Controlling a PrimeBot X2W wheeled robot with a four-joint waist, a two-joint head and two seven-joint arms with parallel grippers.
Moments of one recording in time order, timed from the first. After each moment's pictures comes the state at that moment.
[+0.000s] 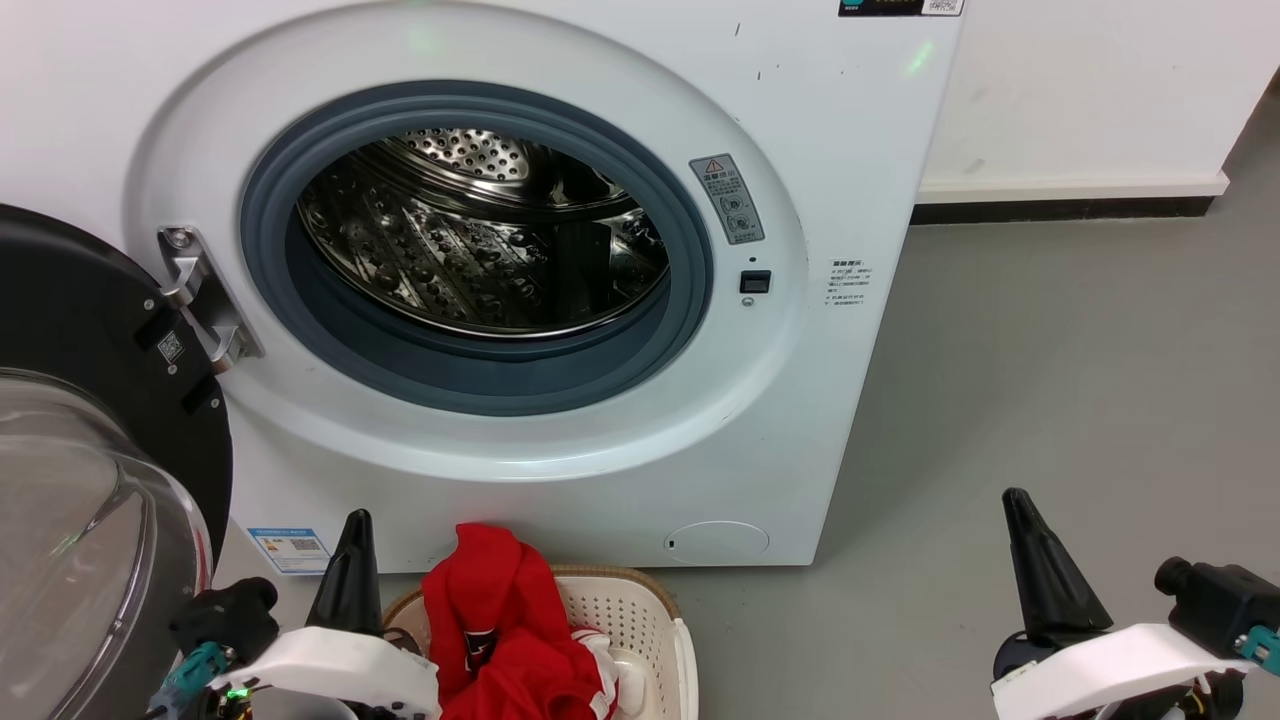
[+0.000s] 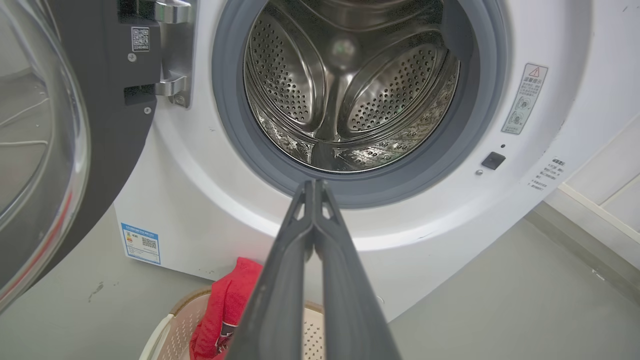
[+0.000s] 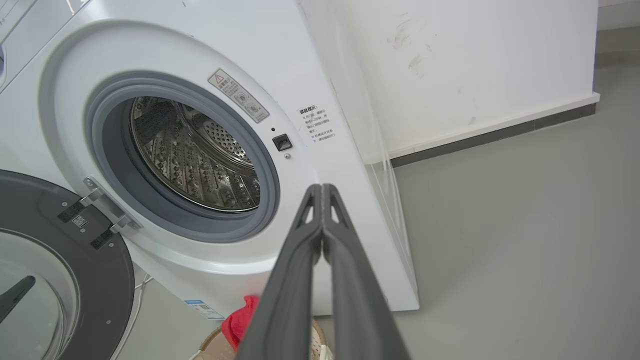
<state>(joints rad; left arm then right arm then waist) -0.01 0.08 -0.01 0.18 -0.45 -0.03 -0.15 0.06 -0.07 0.04 0.02 0.47 0.13 -0.08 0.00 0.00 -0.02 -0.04</state>
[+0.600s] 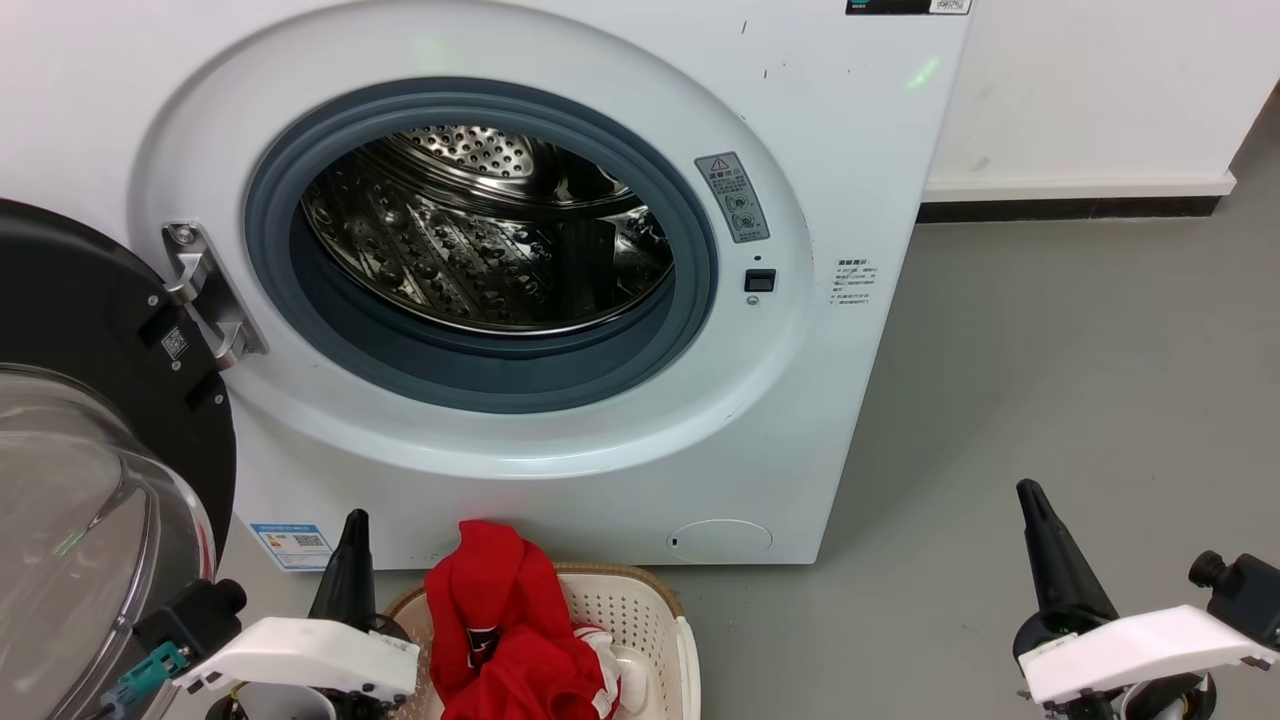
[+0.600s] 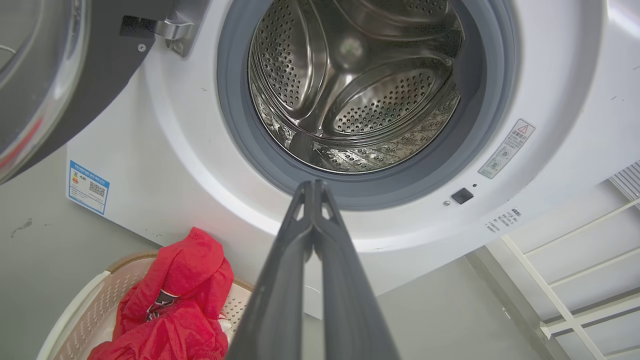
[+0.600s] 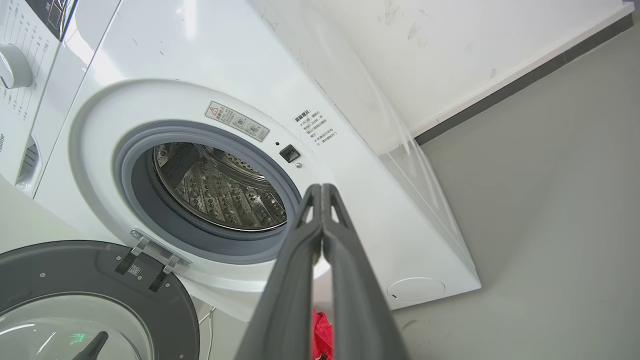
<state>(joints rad) -0.03 0.07 0.02 0.19 -0.74 -0.05 -0.09 0.02 -0.08 0.02 0.07 0.77 0.13 -0.05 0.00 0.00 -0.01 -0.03</state>
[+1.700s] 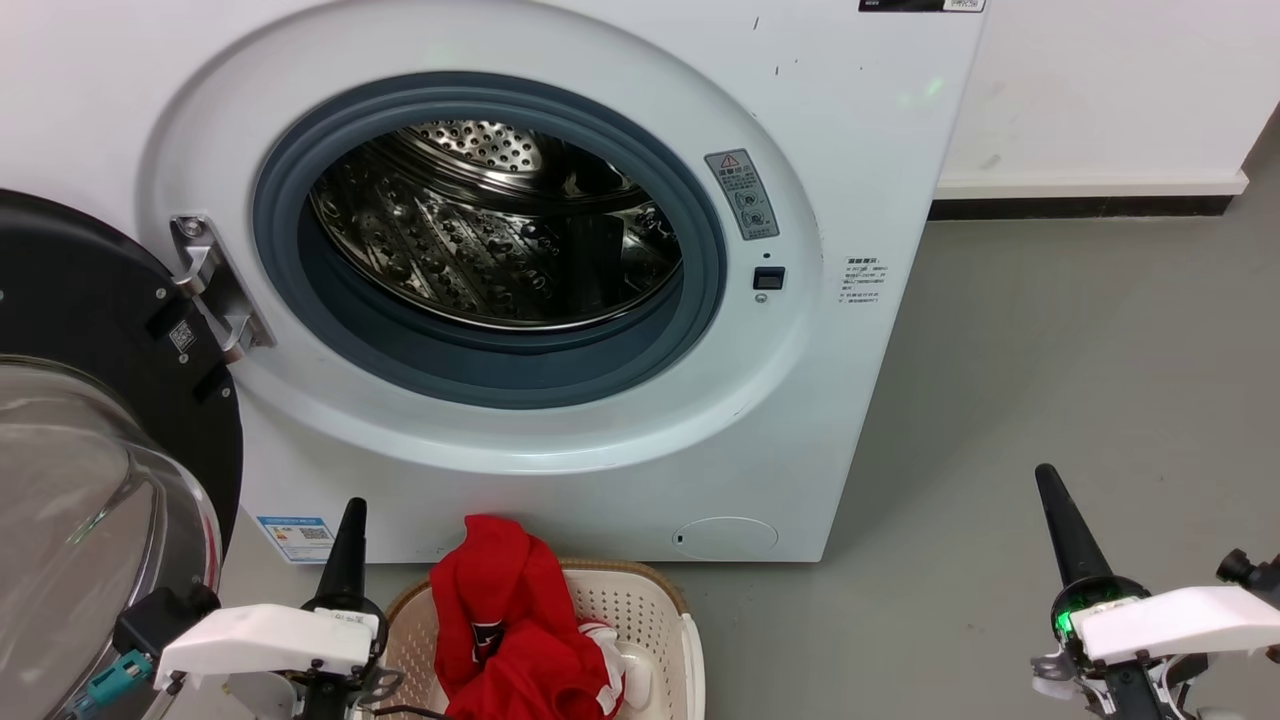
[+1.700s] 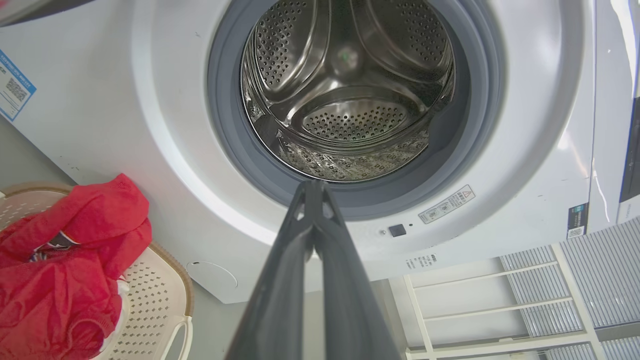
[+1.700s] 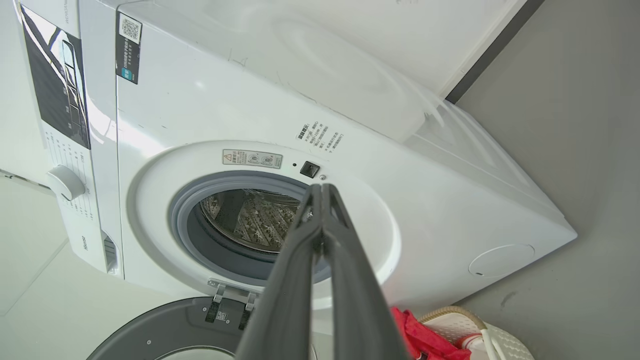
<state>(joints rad) -0.07 0.06 0.07 0.22 -1.14 -0.09 0.01 -0.04 -0.08 -0.01 0.15 1.18 0.13 0.00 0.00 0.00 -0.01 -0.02</state>
